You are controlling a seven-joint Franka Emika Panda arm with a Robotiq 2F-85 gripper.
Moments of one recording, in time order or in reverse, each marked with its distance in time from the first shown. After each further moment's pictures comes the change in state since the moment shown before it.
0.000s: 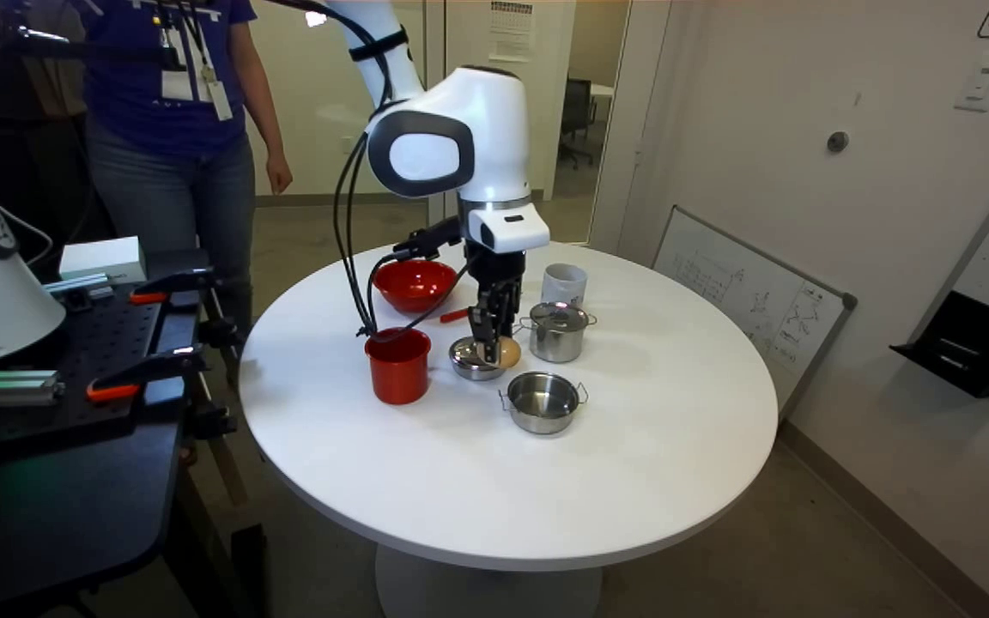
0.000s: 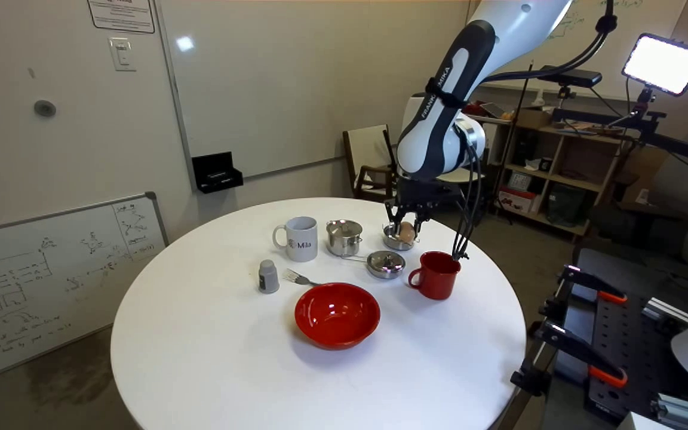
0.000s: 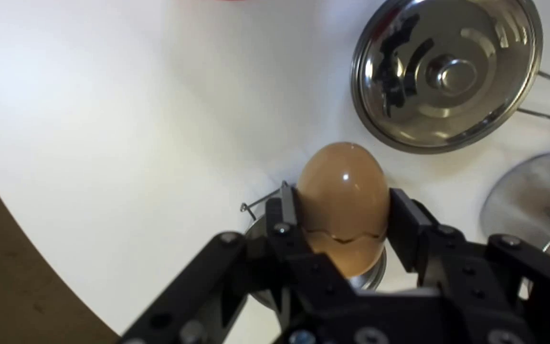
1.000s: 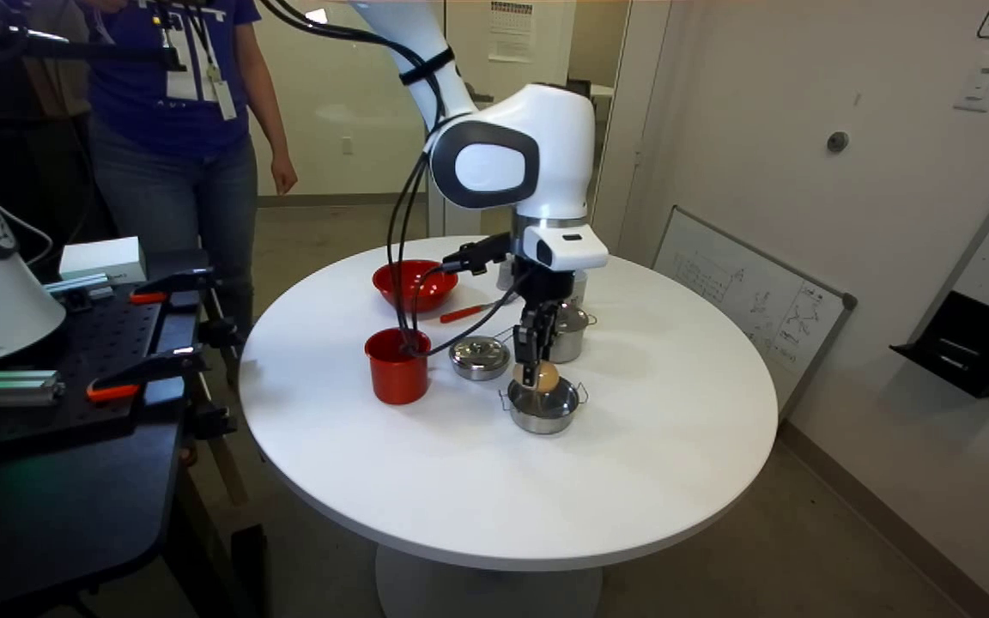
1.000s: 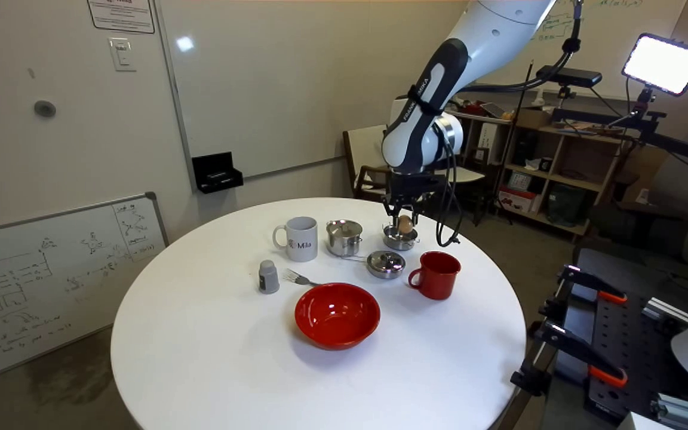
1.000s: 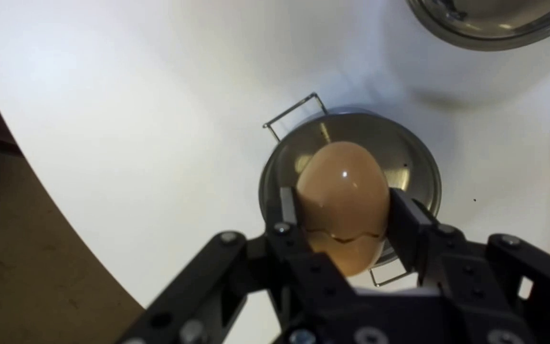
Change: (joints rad) arm -0.008 0.142 -0.073 0.254 -0.004 -0.204 0.006
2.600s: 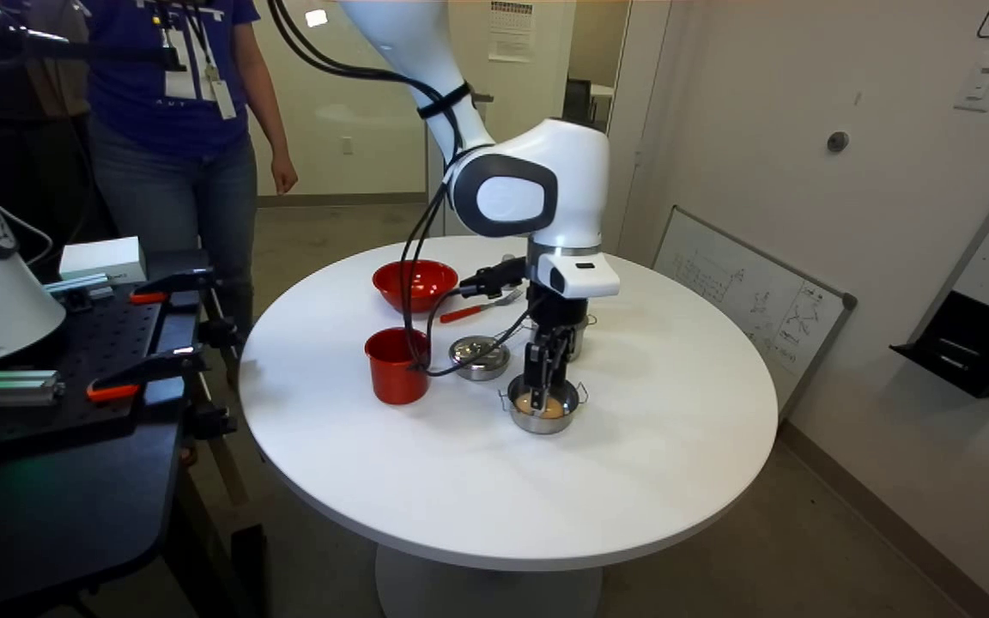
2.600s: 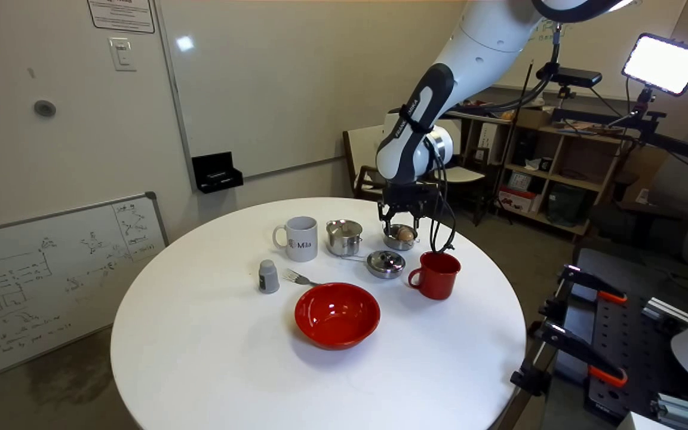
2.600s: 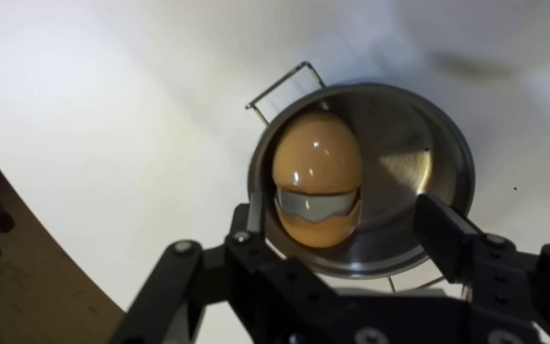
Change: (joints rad) arm -0.015 0.120 -0.008 0.132 0.000 -0.030 0.067
